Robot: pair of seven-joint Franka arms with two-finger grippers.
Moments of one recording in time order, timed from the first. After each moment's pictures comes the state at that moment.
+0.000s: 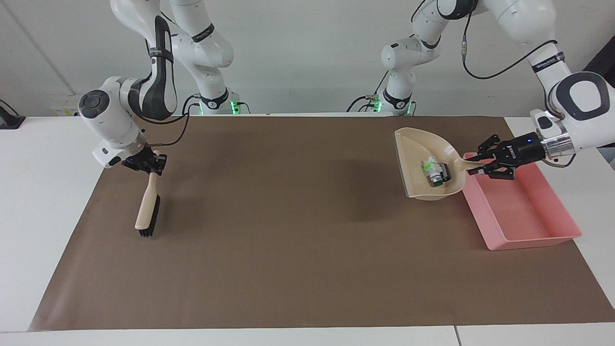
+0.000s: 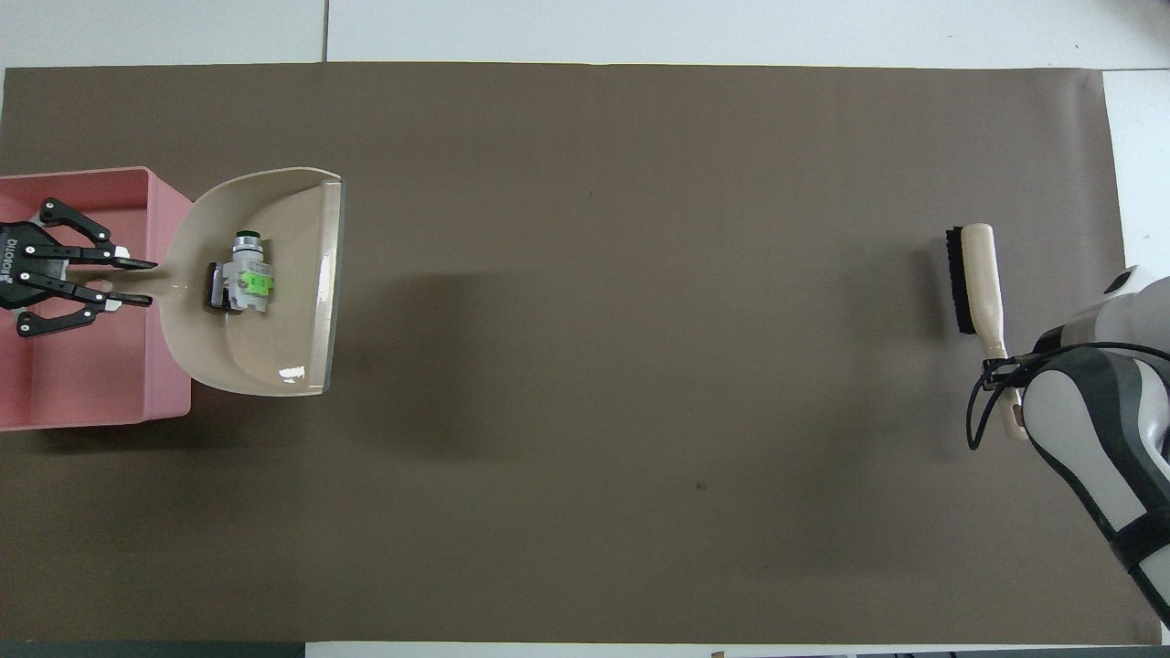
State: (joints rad) left arm 0.28 0.30 0.11 -1.61 -0.76 1.41 2.10; right arm -0.28 -0.02 0.05 -2.30 -0.06 2.14 -0.21
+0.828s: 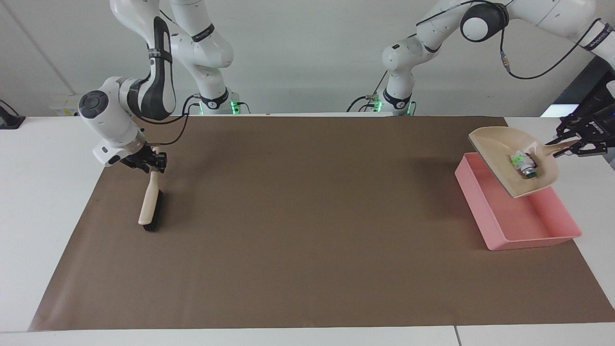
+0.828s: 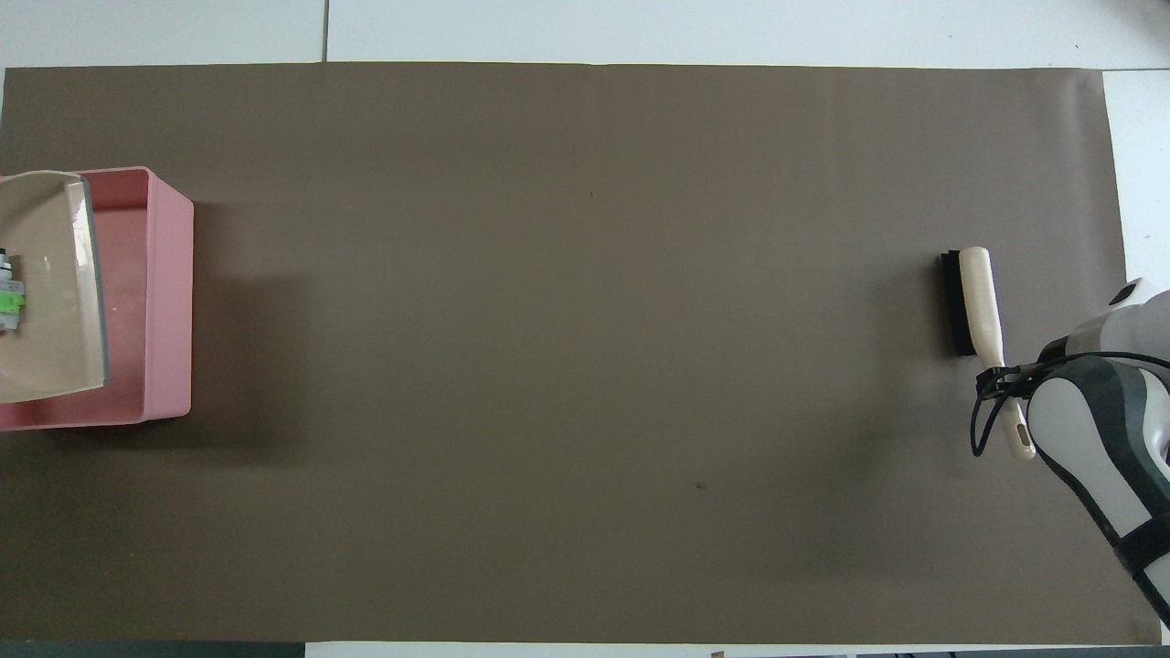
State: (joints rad) left arm 0.41 0.47 0.41 -1.27 -0.75 1.25 2.19; right arm -0.30 -0.03 0.05 -2.32 -0.06 2.14 -0.21
